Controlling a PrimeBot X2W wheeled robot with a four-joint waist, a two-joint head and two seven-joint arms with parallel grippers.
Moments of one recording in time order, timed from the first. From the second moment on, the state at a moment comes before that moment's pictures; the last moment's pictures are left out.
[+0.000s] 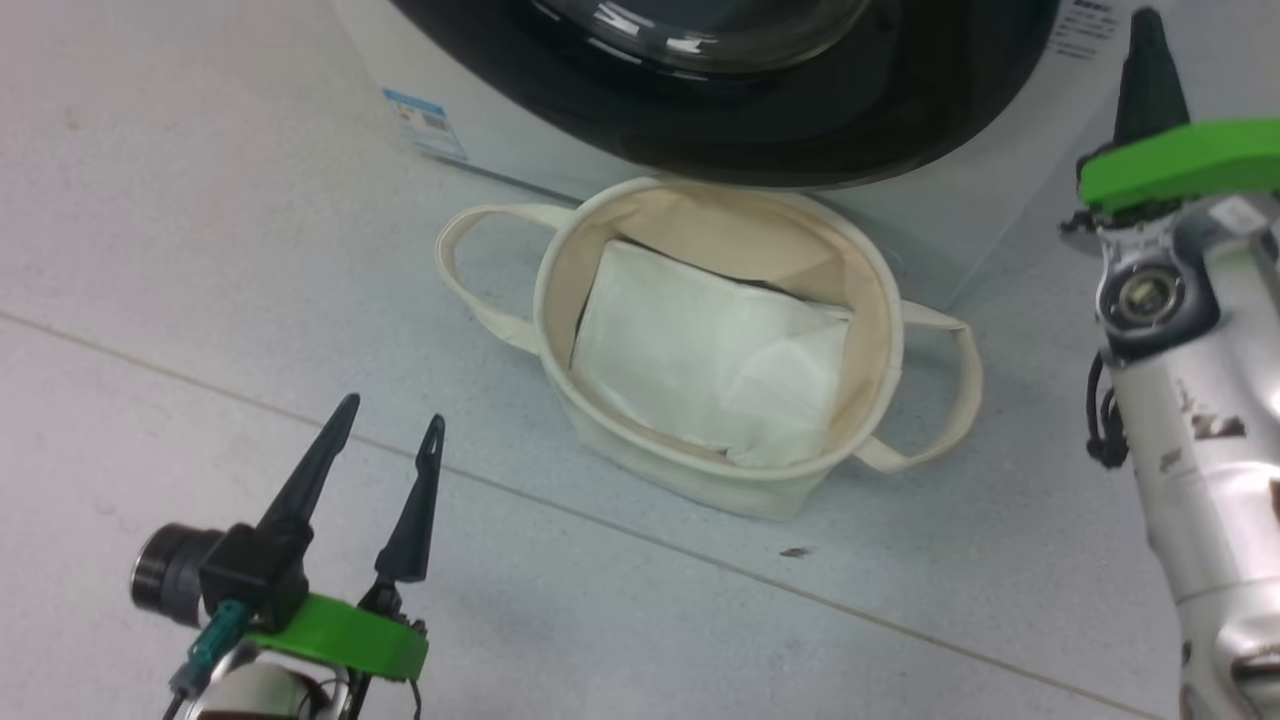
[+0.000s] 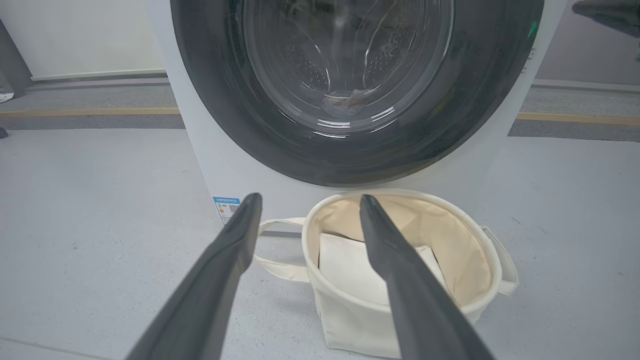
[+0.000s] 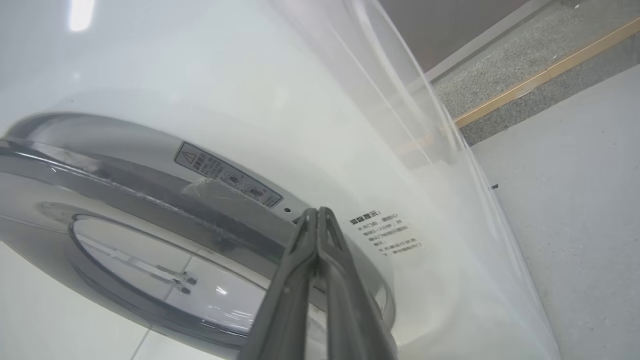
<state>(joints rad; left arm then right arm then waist) -0.21 0.24 -0.23 0.16 -0.19 -0.03 -0.25 -0.87 -0.18 0.09 0.64 0.89 0.13 -0.18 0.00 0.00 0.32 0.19</state>
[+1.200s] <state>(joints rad) -0.20 0.16 -0.19 0.17 -0.15 -0.07 -0.25 -1.04 -0.30 0.19 0.74 1.37 0.13 0.46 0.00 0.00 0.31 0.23</state>
